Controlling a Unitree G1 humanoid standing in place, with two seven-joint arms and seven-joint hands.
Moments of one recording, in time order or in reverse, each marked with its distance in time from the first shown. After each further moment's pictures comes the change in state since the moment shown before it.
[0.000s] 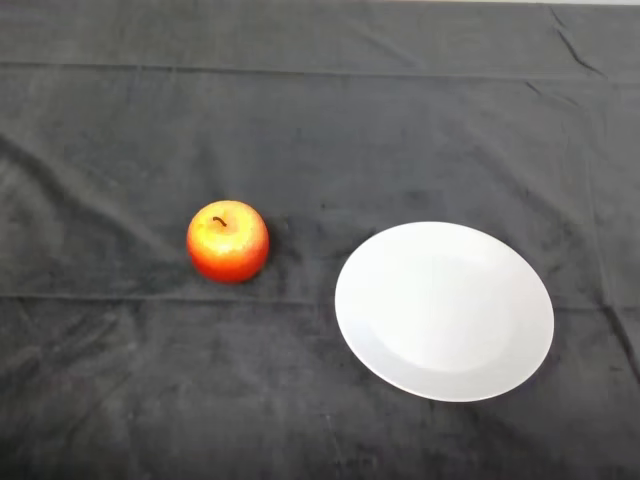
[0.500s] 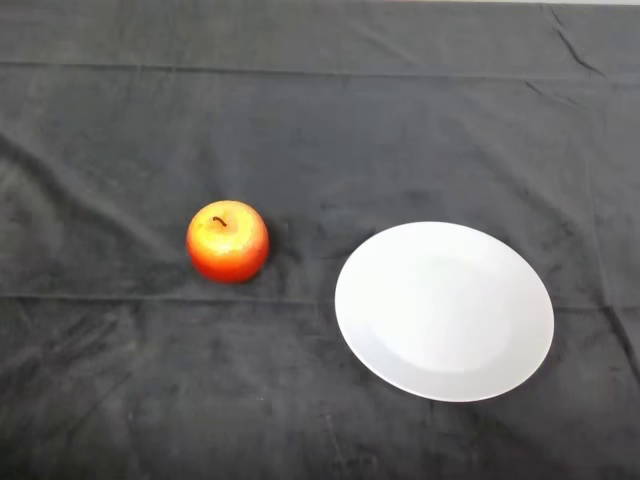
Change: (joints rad) left arm 0.000 -0.023 0.004 -0.006 0.021 -0.004 0.000; right arm 0.000 0.000 0.000 0.000 0.000 0.000 0.000
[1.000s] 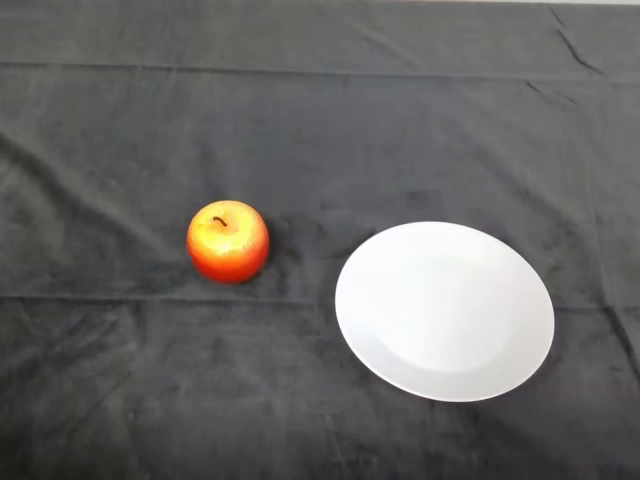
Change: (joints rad) left arm -0.023 -0.051 -0.050 -0.036 0.123 -0.023 -0.019; right arm 0.000 0.000 0.000 0.000 0.000 0.000 0.000
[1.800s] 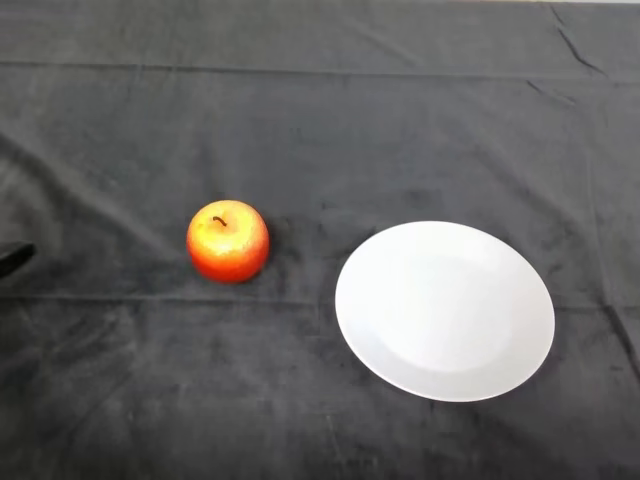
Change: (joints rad) left arm -0.026 -0.120 -0.165 -0.036 0.207 -0.044 -0.079; right arm 0.000 0.000 0.000 0.000 0.000 0.000 0.000
